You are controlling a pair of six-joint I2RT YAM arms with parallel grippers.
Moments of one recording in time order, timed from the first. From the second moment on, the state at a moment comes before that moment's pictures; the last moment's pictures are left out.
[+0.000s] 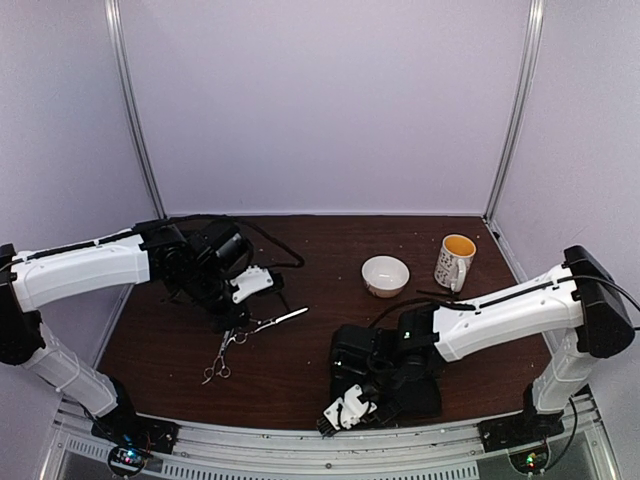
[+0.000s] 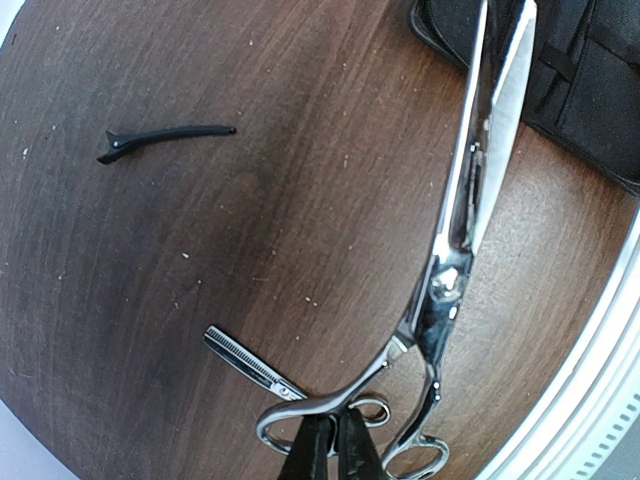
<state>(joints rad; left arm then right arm) -0.88 1.43 1.17 -0.93 -0.03 0.23 1.31 1.71 1.09 -0.69 -0.15 -0.87</state>
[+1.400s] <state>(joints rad) -1.20 2.00 1.60 -1.14 0.10 0.22 0.53 1.54 0.93 -0.60 -0.33 -0.78</state>
